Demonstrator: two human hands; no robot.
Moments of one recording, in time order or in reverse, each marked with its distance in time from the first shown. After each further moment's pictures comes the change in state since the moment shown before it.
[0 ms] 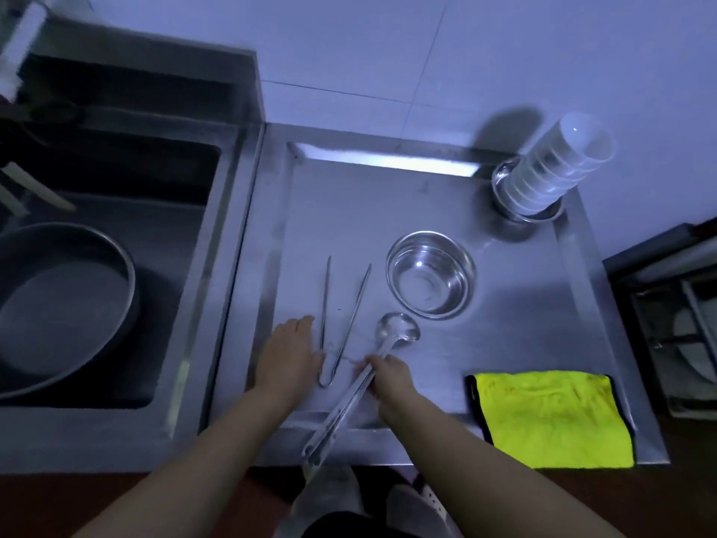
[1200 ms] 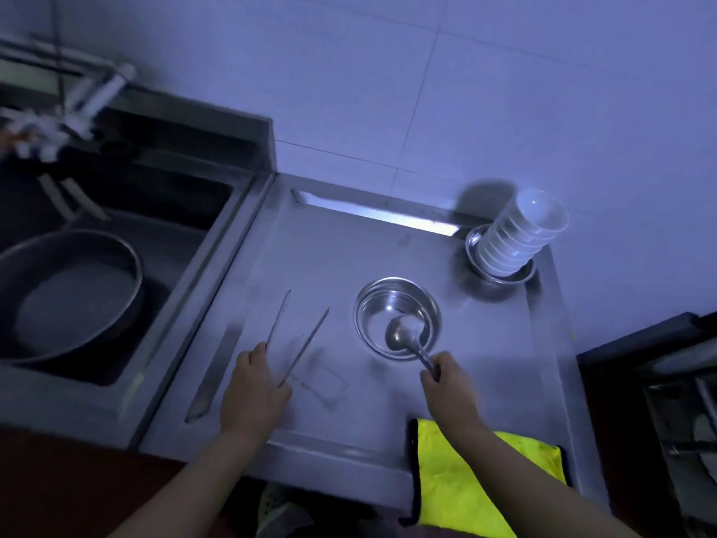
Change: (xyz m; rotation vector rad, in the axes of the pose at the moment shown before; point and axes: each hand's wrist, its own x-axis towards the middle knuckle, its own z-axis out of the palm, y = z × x) left_hand -0.056 0.082 0.018 -0.286 0.276 -0.385; right_hand 0.019 -0.078 -0.183 -0.908 0.198 -0.777
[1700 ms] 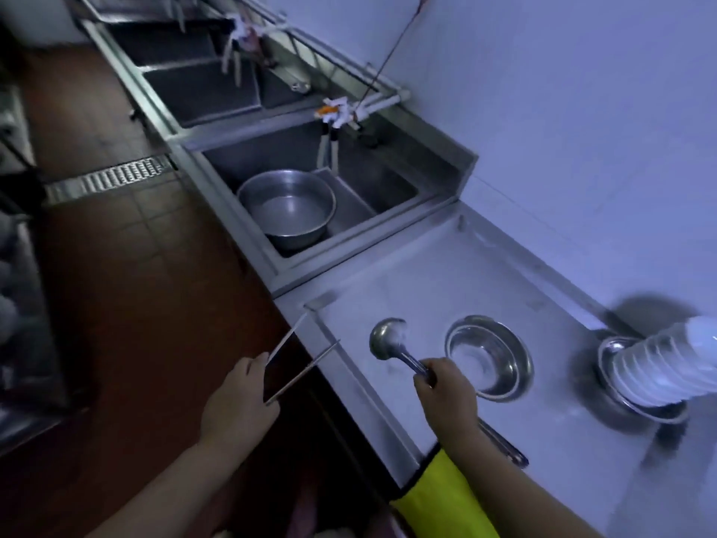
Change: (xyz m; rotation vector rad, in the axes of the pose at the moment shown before) left_hand -0.244 -0.029 0.003 0.024 0.331 -0.454; right_hand -0.058 -0.019 -0.003 -0.072 -0.286 -0.841
